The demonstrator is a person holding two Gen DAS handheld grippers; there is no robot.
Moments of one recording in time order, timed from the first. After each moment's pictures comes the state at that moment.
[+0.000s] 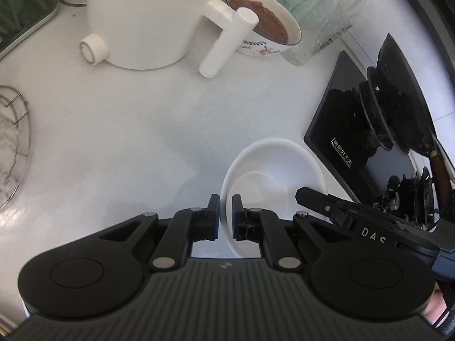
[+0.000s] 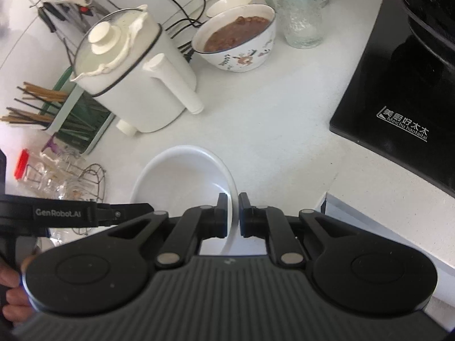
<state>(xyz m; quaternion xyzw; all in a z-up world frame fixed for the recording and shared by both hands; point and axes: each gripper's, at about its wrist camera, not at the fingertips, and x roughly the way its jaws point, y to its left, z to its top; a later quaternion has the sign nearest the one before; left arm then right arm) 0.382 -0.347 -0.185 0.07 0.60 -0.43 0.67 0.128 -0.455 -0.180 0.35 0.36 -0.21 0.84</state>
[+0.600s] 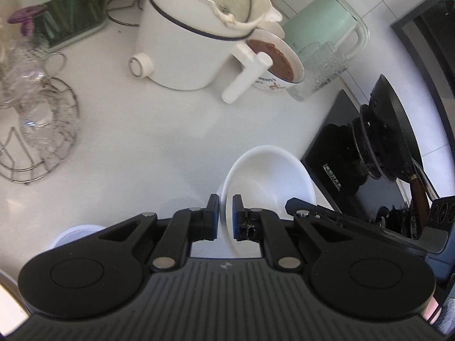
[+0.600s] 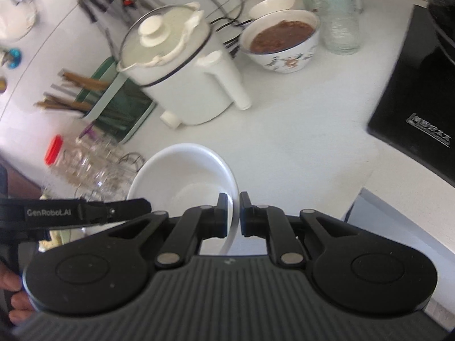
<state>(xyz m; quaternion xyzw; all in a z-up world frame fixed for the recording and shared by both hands) 0.373 -0.277 -0.141 0.00 0.57 -0.40 0.72 0.134 -0.426 -0.153 0.35 0.36 -0.15 0.85</state>
